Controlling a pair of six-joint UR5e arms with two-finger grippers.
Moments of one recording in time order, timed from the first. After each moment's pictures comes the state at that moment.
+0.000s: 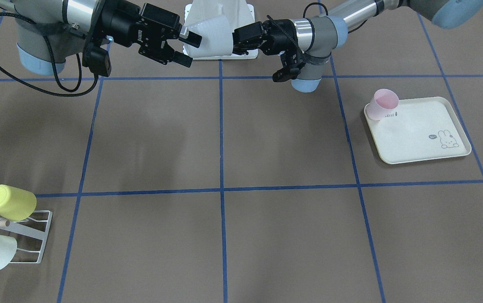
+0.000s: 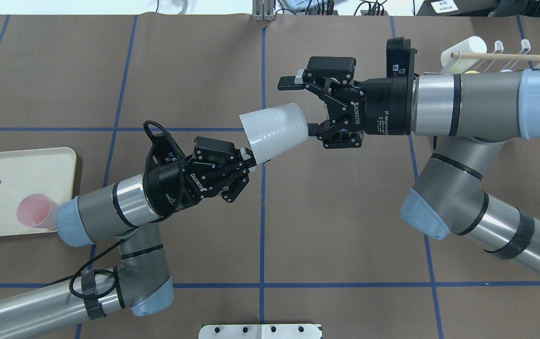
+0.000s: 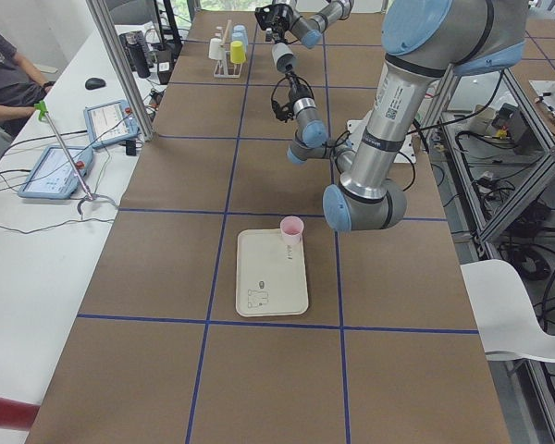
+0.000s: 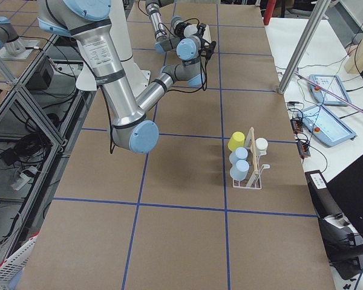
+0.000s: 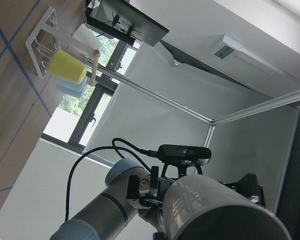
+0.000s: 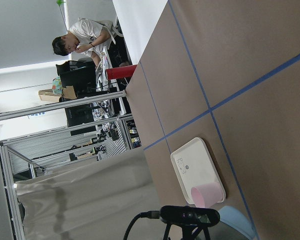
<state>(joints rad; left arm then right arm) -0.39 -2.15 -1.45 -3.63 -1.48 -2.27 0.71 -1.12 1.81 -0.26 2.01 2.17</state>
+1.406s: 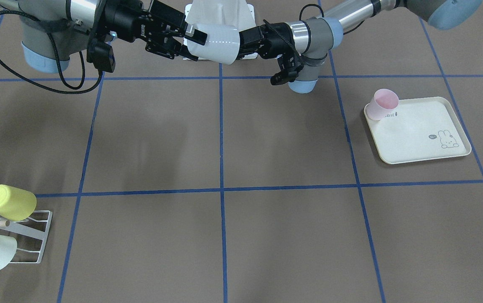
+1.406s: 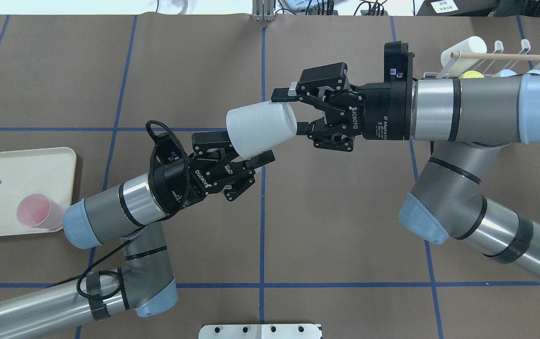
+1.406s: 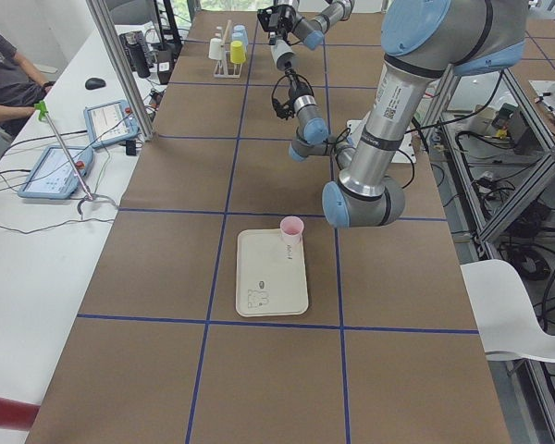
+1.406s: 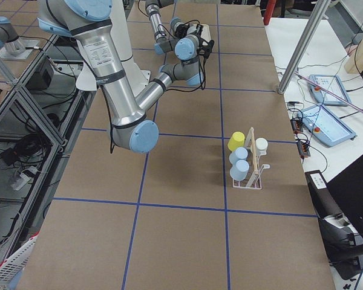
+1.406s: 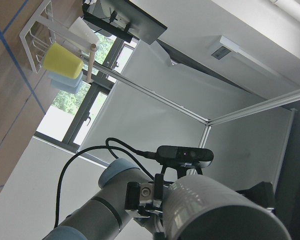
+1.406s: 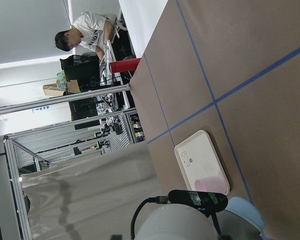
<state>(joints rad) -0.38 -2.16 -1.42 -3.62 -1.42 -2.26 0.70 -1.12 1.82 -0.24 2.01 2.17</state>
